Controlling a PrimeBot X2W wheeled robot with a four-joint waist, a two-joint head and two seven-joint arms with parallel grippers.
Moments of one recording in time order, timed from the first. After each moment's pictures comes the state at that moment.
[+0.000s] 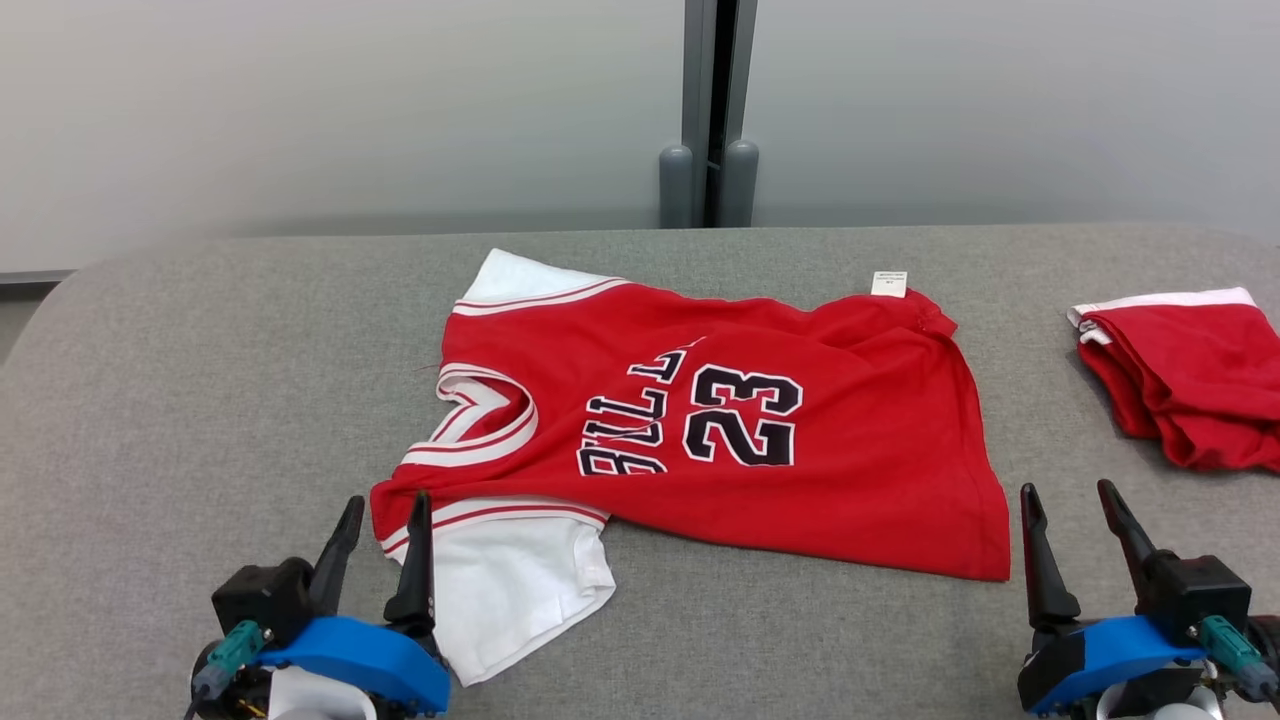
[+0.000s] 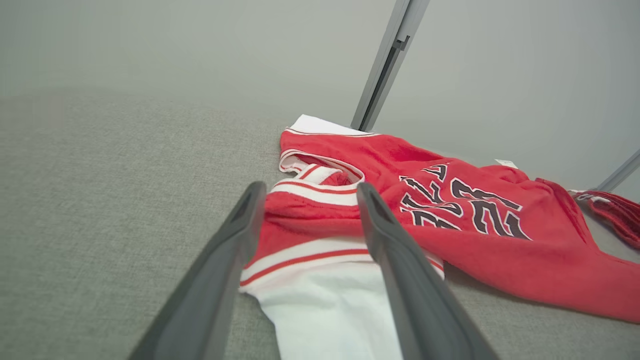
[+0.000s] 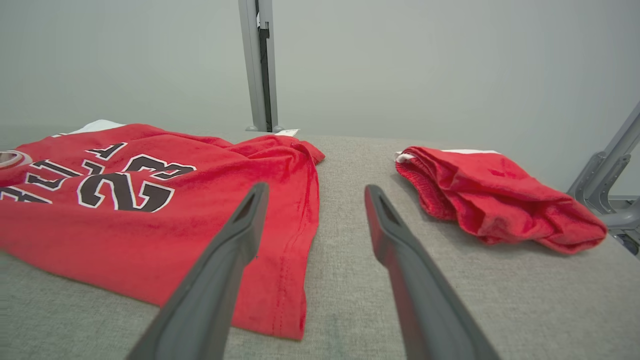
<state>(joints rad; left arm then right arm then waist) -0.16 0.18 -0.28 0.47 -0.52 -0.08 -0.25 -0.11 -0.05 -0.16 0.36 -0.02 0.13 -0.26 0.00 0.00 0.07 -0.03</state>
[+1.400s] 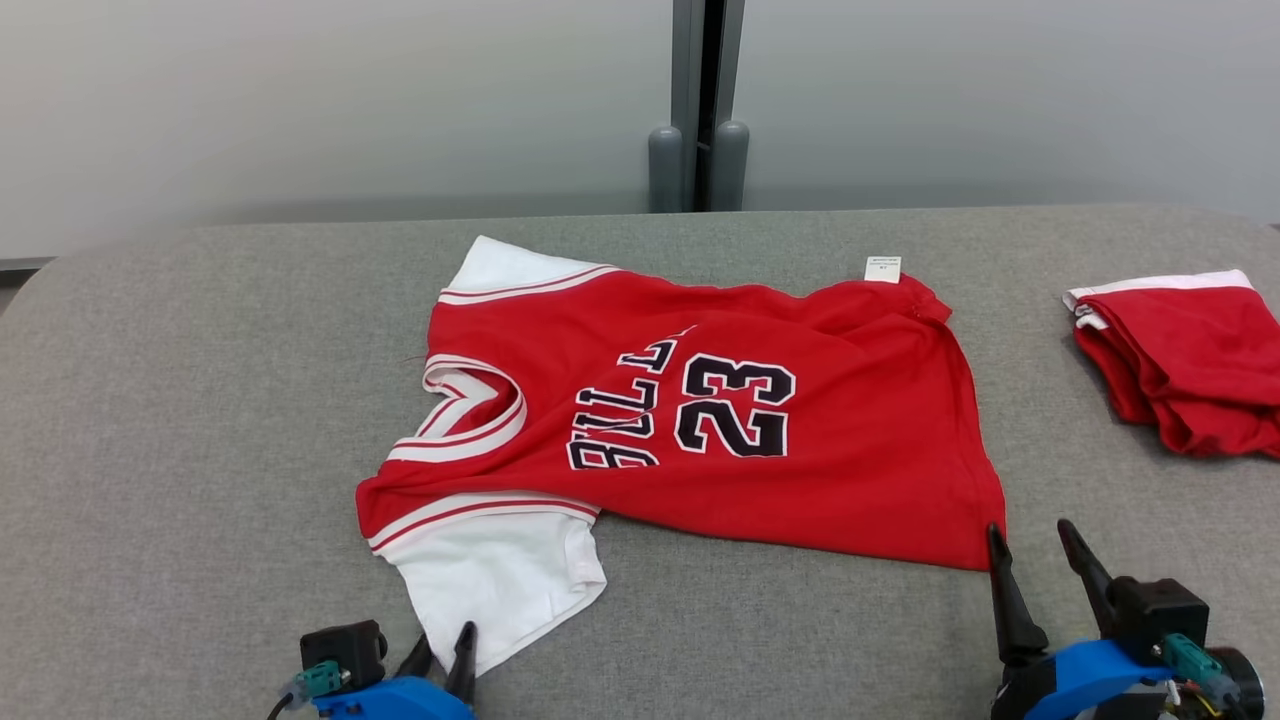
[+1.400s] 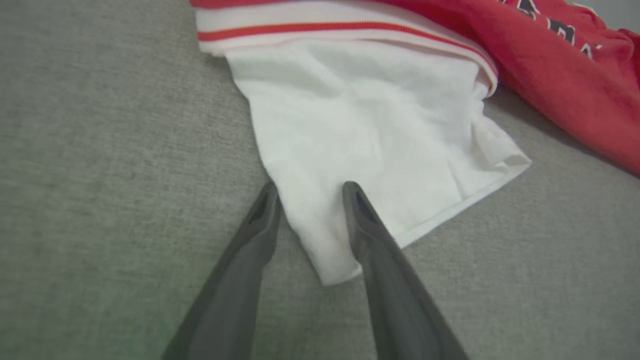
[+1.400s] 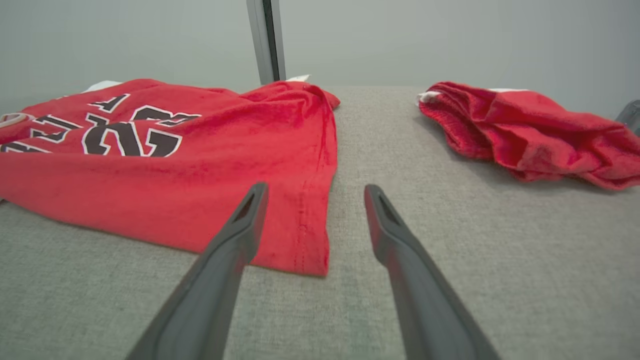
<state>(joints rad) -0.05 0.12 -0.32 0.51 -0.54 0.00 0.05 -0.10 -0.05 -0.10 0.44 0.04 0.13 -0.26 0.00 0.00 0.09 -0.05</state>
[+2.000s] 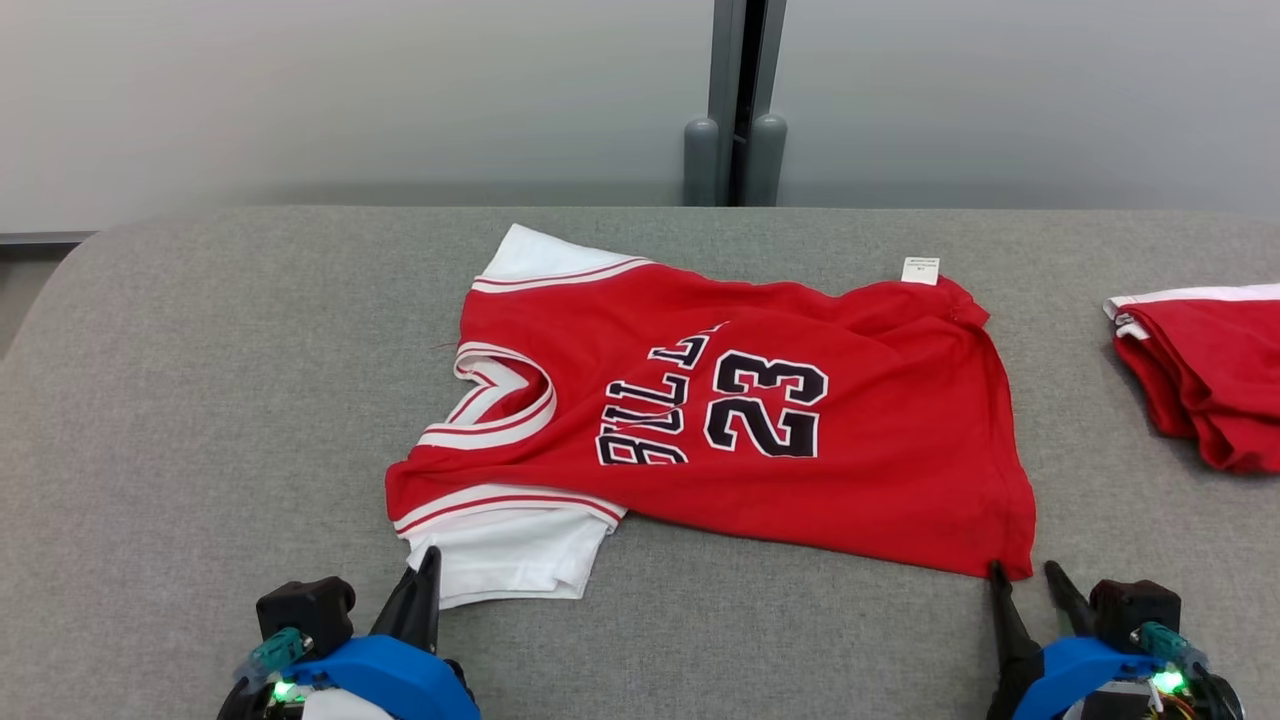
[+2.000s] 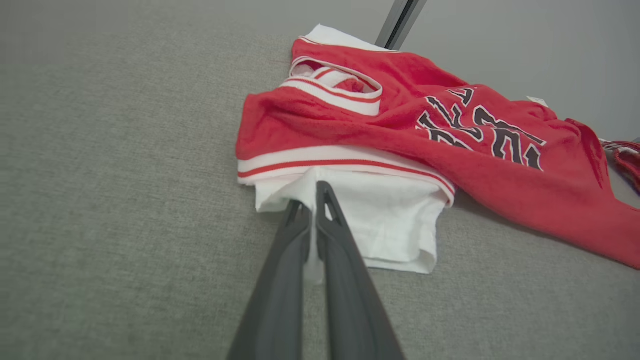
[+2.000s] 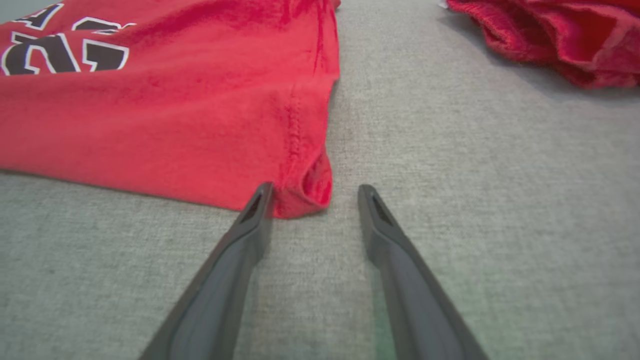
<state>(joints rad) -0.05 0.17 -0.30 0.30 -0.53 0.03 0.00 -0.21 -0.05 -0.16 0.76 0.02 0.13 -0.26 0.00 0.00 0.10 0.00</state>
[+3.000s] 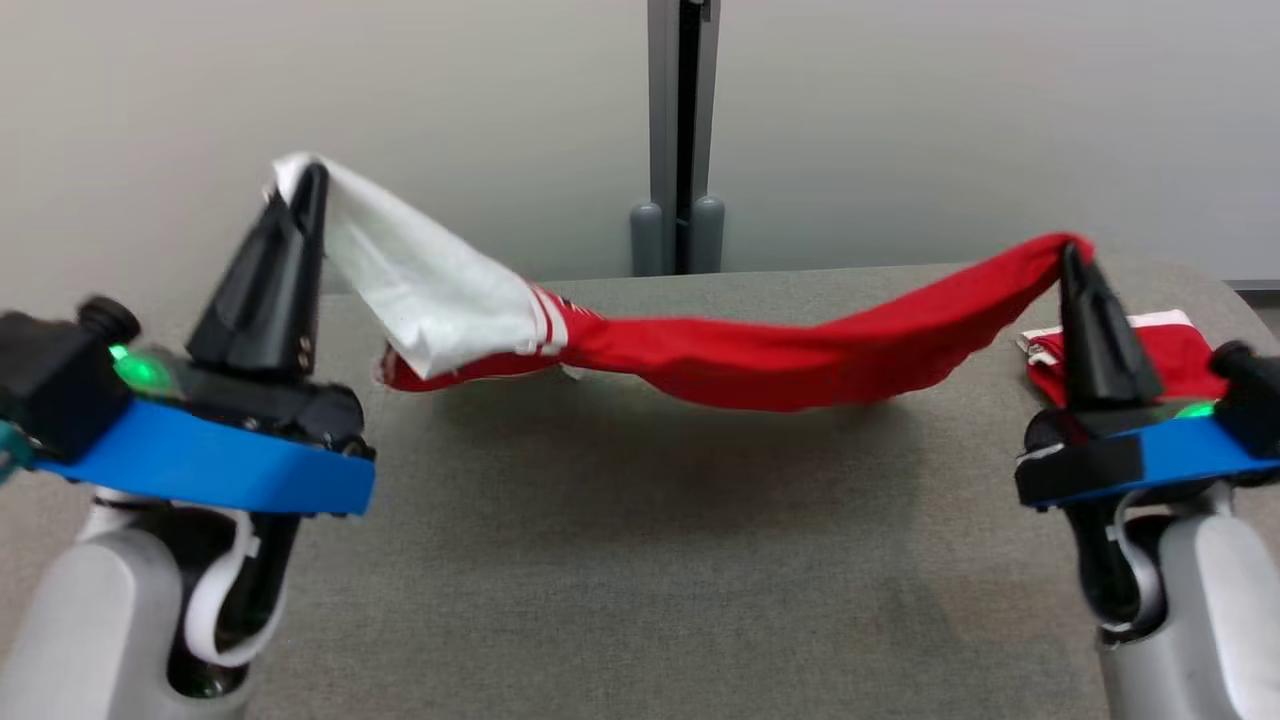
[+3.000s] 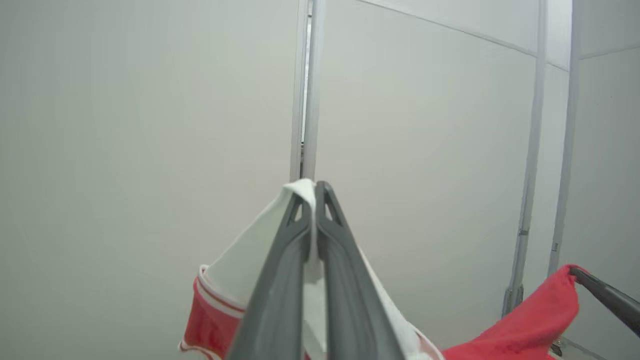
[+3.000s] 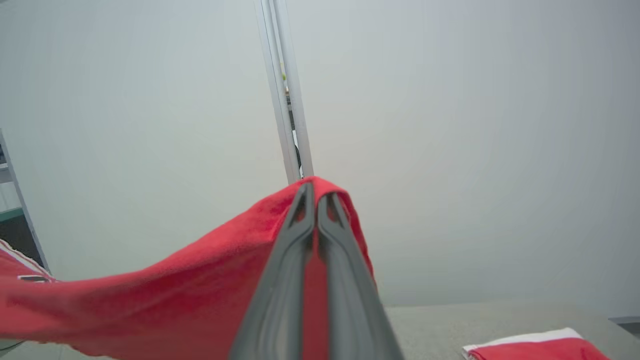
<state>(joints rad) -0.31 0.32 -0.21 -0.26 -0.55 -0.02 0.10 -0.34 -0.07 -0.05 0.19 0.26 0.13 -0.16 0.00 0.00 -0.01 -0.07</state>
